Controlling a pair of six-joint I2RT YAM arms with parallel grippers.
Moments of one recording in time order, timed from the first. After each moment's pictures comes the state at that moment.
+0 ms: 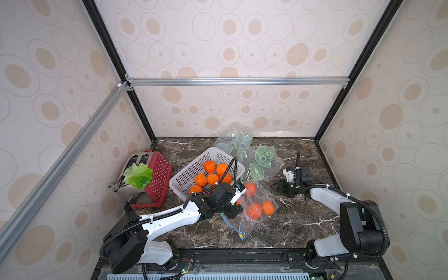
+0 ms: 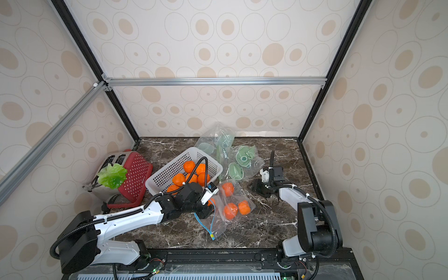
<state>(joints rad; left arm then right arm) -0.91 1.34 0.76 -0.25 0.10 -0.09 0.13 1.46 0.73 -0.26 -0.55 0.46</state>
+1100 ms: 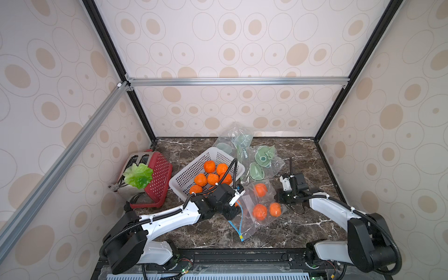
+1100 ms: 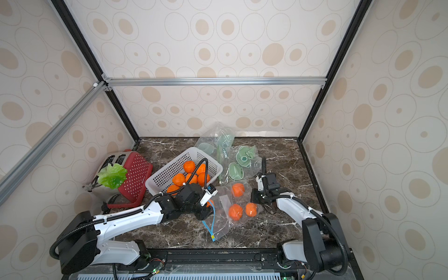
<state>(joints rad) -0.91 1.30 0.76 -0.32 0.08 -0.08 0.19 1.28 0.62 -0.37 -0.24 0.38</state>
